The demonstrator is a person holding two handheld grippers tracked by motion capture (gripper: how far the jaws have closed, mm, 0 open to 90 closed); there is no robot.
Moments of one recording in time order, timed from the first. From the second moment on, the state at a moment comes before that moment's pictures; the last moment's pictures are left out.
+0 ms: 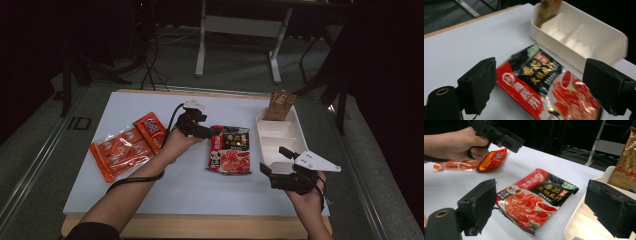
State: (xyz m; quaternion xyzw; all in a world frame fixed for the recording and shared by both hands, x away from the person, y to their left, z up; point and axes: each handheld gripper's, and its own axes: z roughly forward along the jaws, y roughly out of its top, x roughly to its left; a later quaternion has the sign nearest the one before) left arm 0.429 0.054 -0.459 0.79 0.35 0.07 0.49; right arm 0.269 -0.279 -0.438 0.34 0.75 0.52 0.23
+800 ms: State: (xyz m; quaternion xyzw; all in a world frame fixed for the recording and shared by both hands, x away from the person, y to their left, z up) left arm 0.480 0.033 -0.516 0.81 0.42 0.04 0.42; right arm 0.271 -0.276 -0.444 0.32 0.77 0.51 0.22
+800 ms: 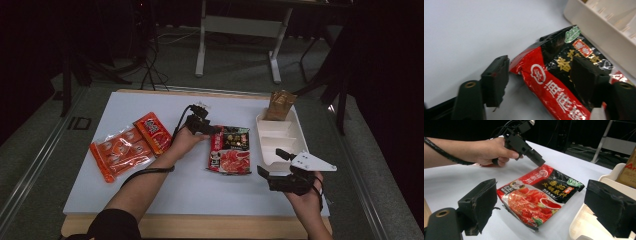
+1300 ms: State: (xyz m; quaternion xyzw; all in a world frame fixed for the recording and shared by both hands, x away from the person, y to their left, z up) left arm 0.492 0.025 -0.541 0.81 0.44 0.02 0.39; right arm 0.273 -0.277 -0.447 0.32 0.77 0.51 0.21
